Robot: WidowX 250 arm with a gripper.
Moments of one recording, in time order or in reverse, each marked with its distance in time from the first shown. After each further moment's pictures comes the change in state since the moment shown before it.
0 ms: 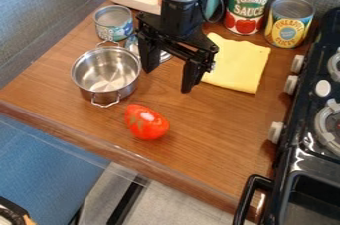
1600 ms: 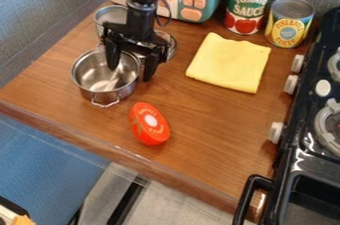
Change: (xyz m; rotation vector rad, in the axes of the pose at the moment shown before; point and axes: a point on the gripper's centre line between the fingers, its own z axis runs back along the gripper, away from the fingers) arm 0.031 0.096 -0.078 0.087 0.178 0.316
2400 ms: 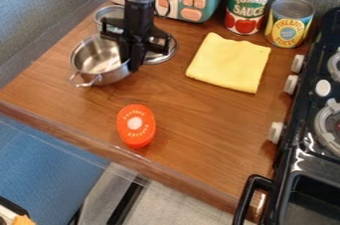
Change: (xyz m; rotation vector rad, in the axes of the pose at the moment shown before) arm -0.009 -0.002 0.023 -0.051 -0.042 -0.003
